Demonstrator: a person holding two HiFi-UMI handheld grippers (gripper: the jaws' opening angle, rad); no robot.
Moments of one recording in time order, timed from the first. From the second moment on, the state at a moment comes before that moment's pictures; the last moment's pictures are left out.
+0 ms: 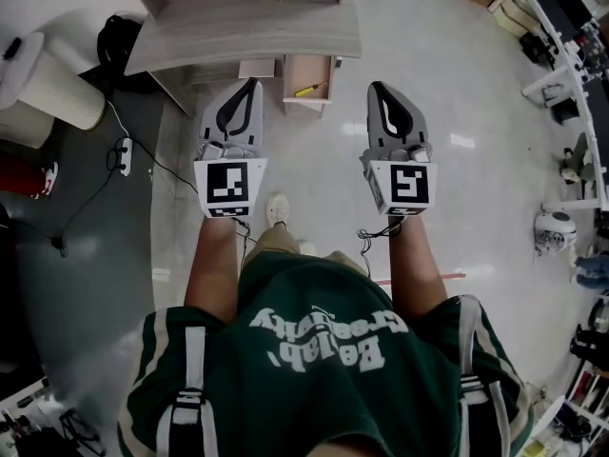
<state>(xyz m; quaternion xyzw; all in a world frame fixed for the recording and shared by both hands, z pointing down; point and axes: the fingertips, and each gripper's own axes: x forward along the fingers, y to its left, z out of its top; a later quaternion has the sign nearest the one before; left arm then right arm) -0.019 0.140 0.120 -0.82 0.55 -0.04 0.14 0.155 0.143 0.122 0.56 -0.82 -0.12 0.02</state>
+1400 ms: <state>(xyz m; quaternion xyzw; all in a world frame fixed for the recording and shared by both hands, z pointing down) -0.037 -0.226 0.193 -0.86 0.49 -0.03 0.12 0.105 -0.210 0.210 0.57 -0.82 -0.06 0.06</state>
